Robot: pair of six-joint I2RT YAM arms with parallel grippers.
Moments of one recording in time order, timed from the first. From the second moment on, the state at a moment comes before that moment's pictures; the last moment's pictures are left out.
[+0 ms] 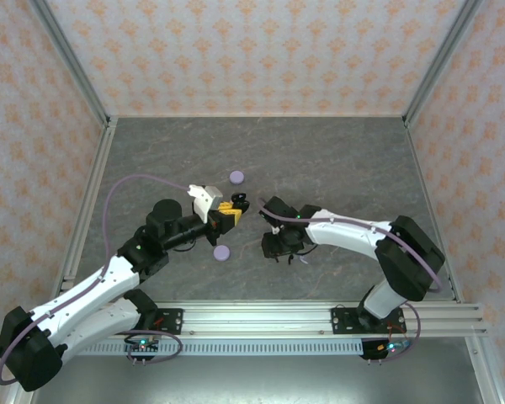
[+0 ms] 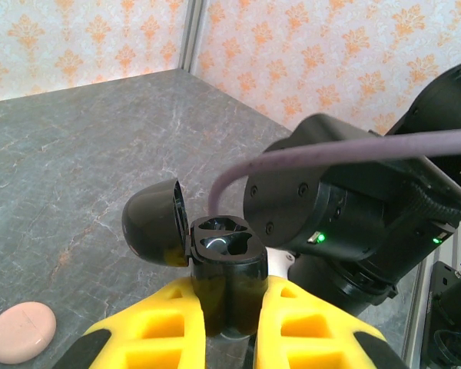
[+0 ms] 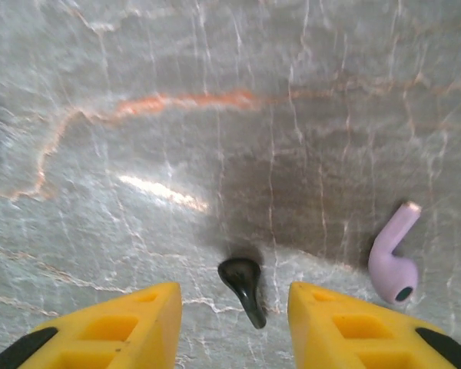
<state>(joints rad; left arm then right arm) -0.62 0.86 0.55 0.08 0.31 -0.20 0.86 1.58 0.95 -0.65 -0.10 0.57</state>
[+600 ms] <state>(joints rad) -0.62 0.84 0.55 0.07 0.31 -0.20 0.90 1.71 1.00 -0.66 -0.07 0.56</state>
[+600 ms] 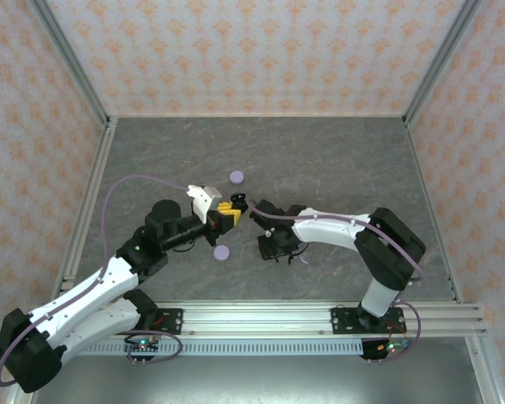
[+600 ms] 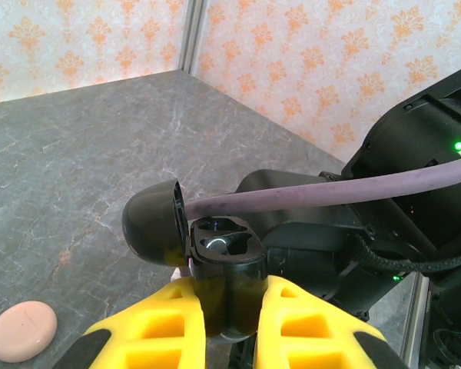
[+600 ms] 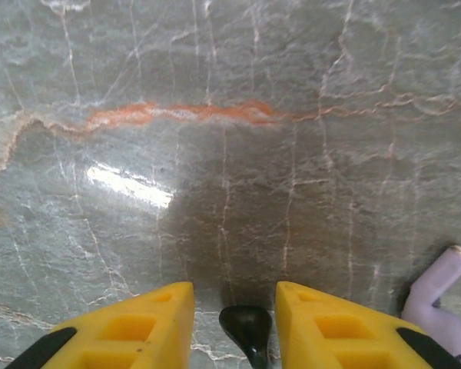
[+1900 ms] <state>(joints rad) -0.62 0.86 0.53 0.20 0.32 -0.24 0.74 1.11 1.02 -0.46 -0.11 0.51</state>
